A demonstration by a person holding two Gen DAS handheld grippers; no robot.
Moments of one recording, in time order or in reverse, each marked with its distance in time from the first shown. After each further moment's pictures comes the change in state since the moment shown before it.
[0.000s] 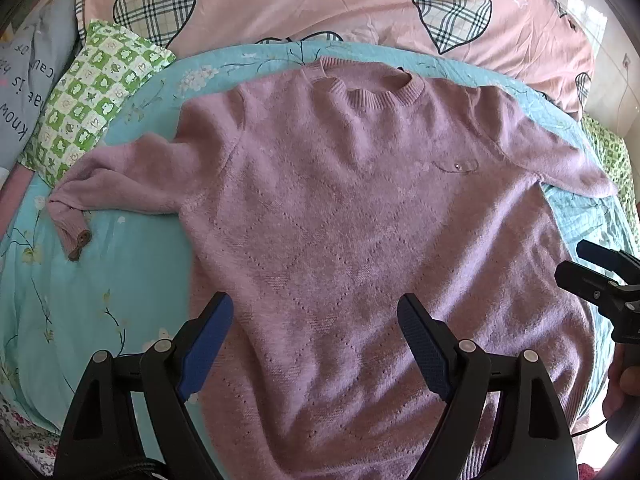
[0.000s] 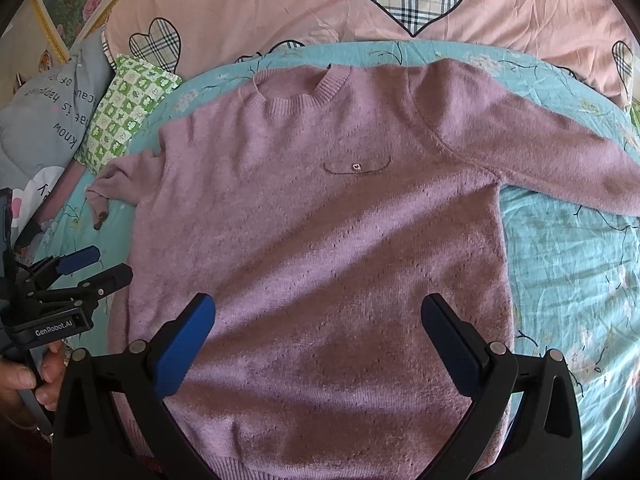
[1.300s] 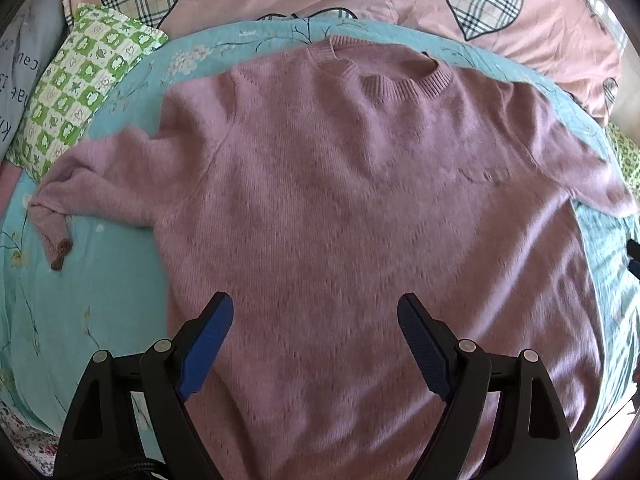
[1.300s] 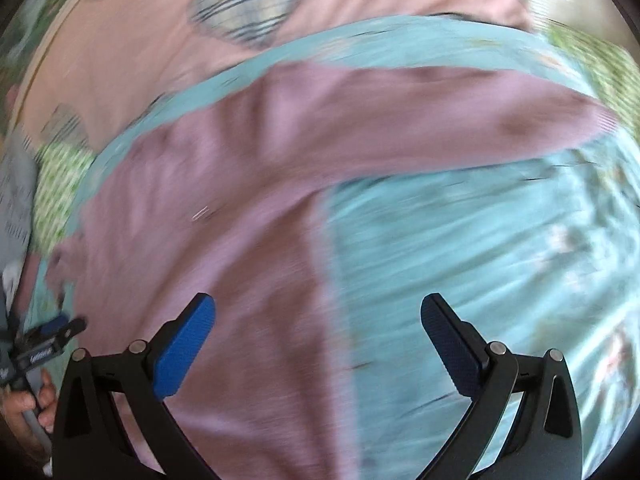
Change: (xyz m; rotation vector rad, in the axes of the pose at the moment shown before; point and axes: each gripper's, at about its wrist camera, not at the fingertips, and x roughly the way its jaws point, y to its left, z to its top) left arm 0.052 -0.006 0.041 -0.054 0.070 0.007; right arm -0.029 -0.176 0.005 0.355 -0.077 -0.156
